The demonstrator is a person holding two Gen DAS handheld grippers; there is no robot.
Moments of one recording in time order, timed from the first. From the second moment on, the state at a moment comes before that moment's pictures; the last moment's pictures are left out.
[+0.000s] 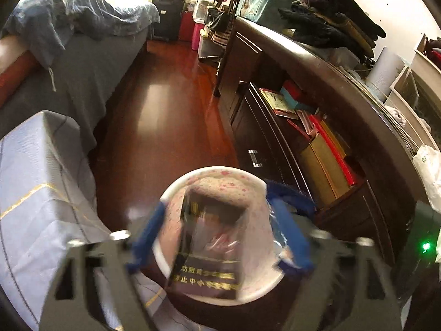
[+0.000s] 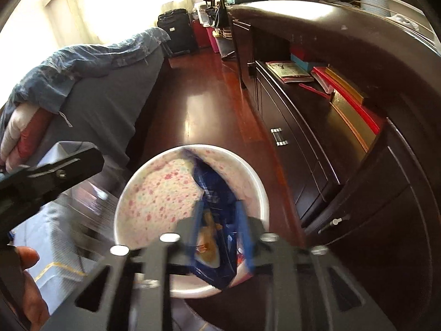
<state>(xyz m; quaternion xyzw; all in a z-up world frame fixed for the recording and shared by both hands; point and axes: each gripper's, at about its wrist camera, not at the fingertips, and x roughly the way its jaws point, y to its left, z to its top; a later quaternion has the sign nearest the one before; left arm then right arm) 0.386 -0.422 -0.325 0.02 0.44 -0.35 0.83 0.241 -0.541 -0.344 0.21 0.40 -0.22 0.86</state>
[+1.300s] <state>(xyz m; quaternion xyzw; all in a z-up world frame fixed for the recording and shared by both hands) 0.354 -0.097 -0.239 -0.01 0.36 -0.03 0.93 0.246 -0.319 -0.255 0.11 0.39 0.00 0.91</state>
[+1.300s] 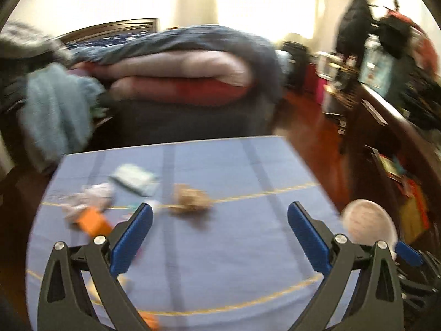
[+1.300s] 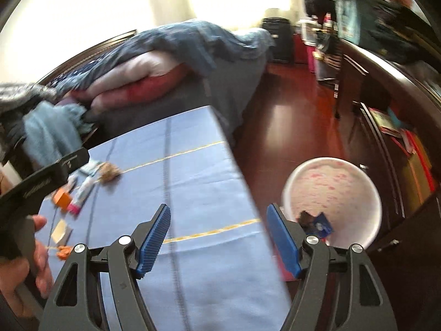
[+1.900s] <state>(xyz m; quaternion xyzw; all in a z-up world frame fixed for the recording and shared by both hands) 0.430 0.093 -0.297 -0.13 0.43 0.11 0.89 0.298 -0.173 -0.251 0.01 0.39 0.09 0.91</state>
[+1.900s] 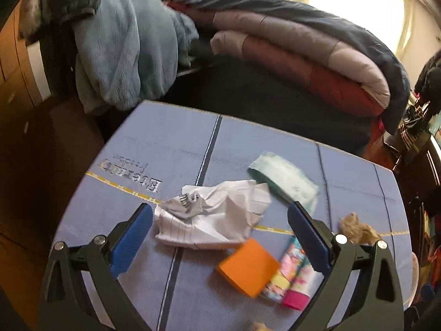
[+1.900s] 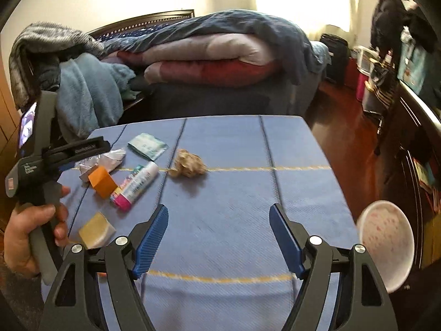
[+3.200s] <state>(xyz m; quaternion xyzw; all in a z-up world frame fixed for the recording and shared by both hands) 0.436 0.108 -0.307 -0.13 0.42 0.09 0.90 0.389 -0.136 -0.298 0.03 0.47 0.08 0.88</state>
